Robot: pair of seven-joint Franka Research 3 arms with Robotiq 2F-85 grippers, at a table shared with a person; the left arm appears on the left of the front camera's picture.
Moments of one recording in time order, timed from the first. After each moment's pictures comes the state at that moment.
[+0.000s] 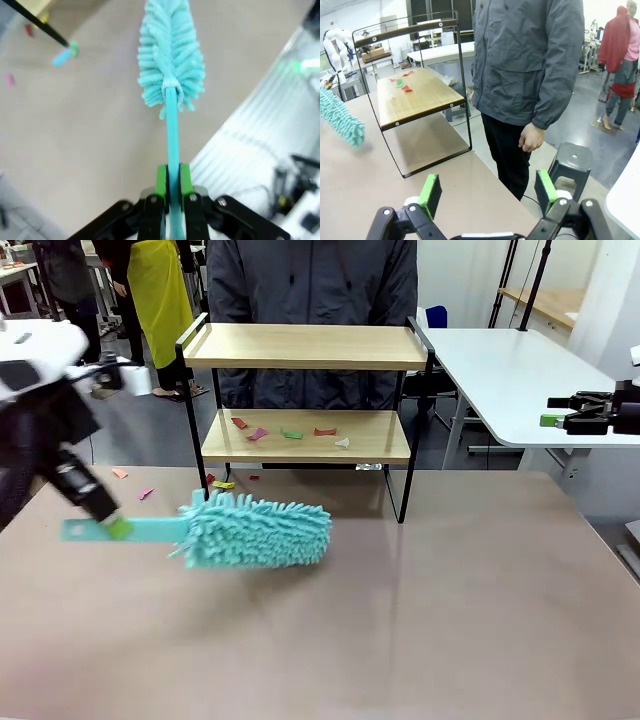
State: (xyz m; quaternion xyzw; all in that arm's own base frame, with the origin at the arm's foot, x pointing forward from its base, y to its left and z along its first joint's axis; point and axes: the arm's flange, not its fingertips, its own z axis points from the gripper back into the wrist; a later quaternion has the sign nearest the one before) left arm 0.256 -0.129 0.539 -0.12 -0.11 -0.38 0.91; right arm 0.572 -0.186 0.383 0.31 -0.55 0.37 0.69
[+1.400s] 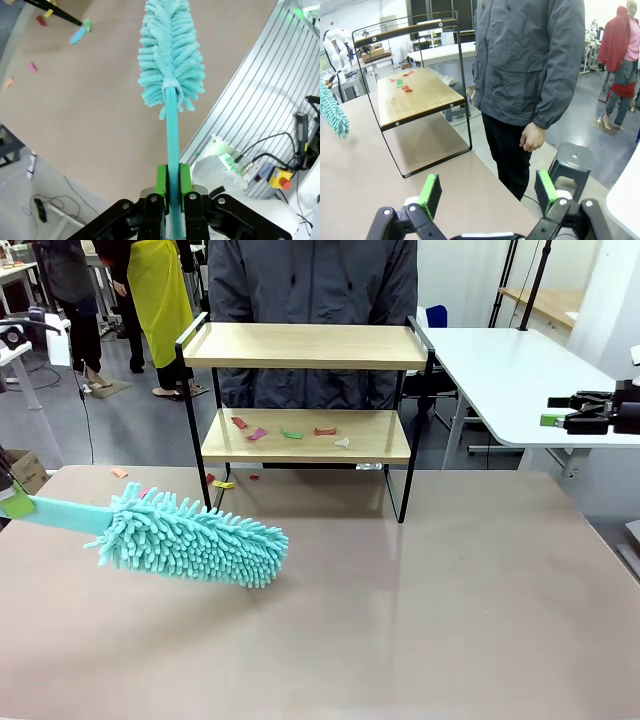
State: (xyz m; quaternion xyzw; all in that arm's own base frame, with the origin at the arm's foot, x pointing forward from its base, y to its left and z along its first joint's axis) left arm 0.245 -0.093 0.595 -0.05 -0.07 -0.46 0.88; right arm 0.572 -0.186 0.383 0.31 -0.55 0.37 0.69
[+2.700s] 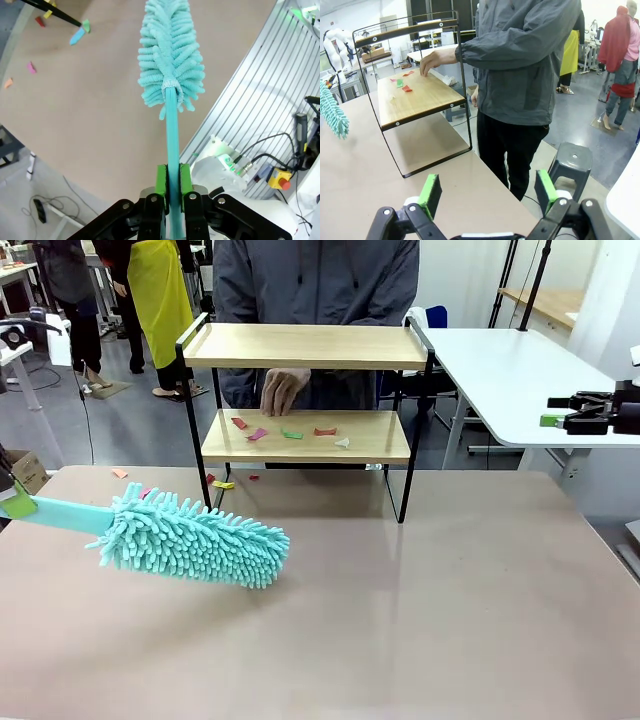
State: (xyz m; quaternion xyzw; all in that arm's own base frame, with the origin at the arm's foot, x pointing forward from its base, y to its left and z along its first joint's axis) left arm 0.244 -0.093 0.595 -0.05 -0.07 -0.46 0.88; right arm 0.572 -0.186 0.383 0.31 -0.55 0.37 0.69
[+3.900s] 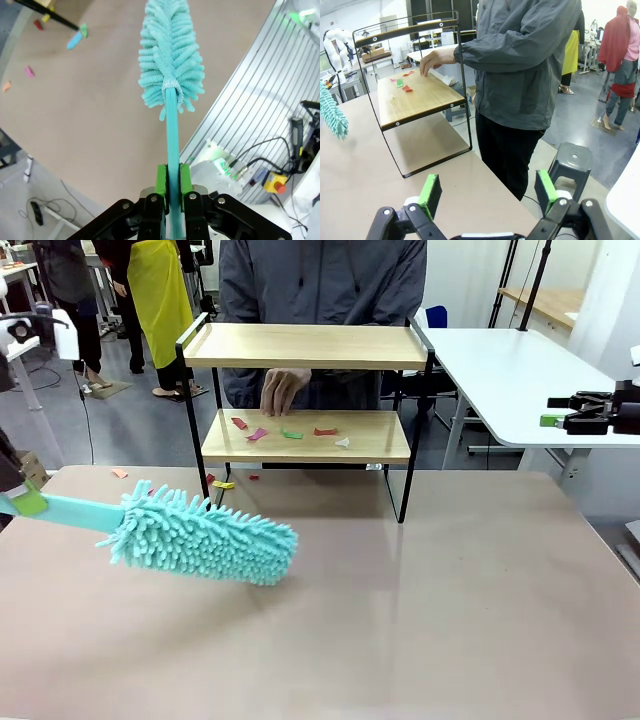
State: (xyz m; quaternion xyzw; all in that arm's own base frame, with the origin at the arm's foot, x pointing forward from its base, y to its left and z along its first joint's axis) left arm 0.244 -0.104 0.599 -0.06 -0.07 -0.46 0.88; right arm 0.572 -0.186 0.383 0.31 -0.55 0.37 0.69
